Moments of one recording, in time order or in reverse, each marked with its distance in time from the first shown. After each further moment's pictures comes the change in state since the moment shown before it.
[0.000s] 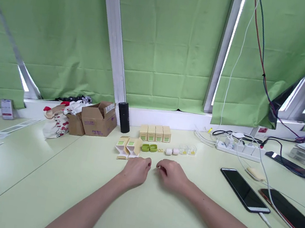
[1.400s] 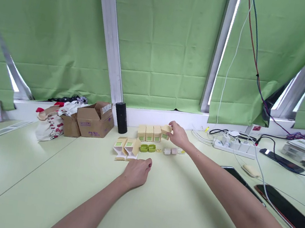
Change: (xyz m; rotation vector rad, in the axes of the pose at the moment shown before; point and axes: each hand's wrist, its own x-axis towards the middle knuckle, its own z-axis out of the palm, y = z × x) left_hand 0.004 -0.001 0.009 0.038 -0.061 0.040; right_hand 0.118 0.064 -0.068 -0.281 0.204 0.281
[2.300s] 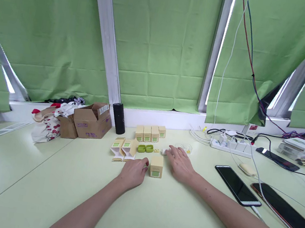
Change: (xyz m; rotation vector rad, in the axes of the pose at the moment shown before) left_hand 0.001 0.002 0.000 -0.042 0.030 -0.059; right_hand -0.121 0.021 0.026 -0.251 -0.118 -0.334
